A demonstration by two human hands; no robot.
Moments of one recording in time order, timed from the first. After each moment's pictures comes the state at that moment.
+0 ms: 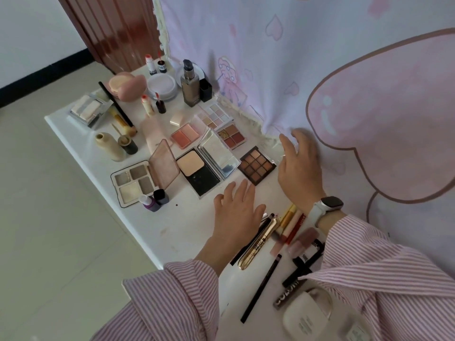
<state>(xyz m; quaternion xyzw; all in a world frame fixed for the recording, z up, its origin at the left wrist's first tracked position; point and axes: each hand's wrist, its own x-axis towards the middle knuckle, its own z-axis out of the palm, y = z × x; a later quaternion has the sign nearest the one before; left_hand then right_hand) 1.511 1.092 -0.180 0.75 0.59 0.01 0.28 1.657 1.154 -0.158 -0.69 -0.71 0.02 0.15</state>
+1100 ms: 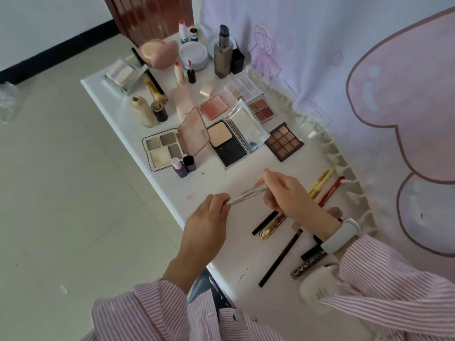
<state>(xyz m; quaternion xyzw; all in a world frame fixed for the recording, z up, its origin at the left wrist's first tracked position) 1.419 1.012 -0.183 0.70 0.62 0.26 0.26 1.587 1.076 -0.137 -0.61 -0.53 0.57 0.18</state>
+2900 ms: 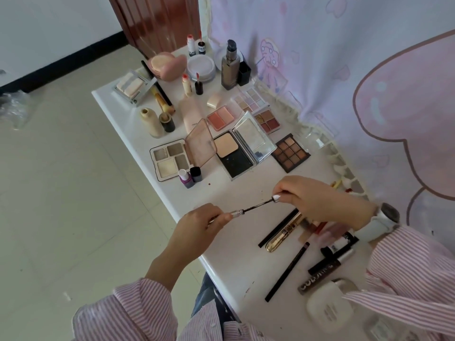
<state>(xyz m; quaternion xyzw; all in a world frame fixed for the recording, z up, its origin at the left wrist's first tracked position) 1.382 1.034 -0.183 0.67 0.60 0.21 0.38 1.619 1.115 -0.123 -0.48 -0.79 0.38 -0.10</state>
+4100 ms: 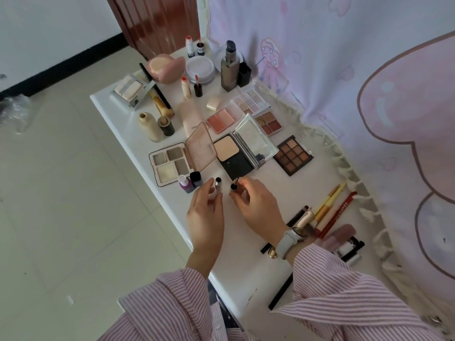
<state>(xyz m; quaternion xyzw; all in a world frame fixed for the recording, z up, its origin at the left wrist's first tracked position) 1.426 1.056 -0.202 0.46 0.73 0.43 0.26 1.535 1.087 -0.201 -0.57 -0.72 0.30 0.24</state>
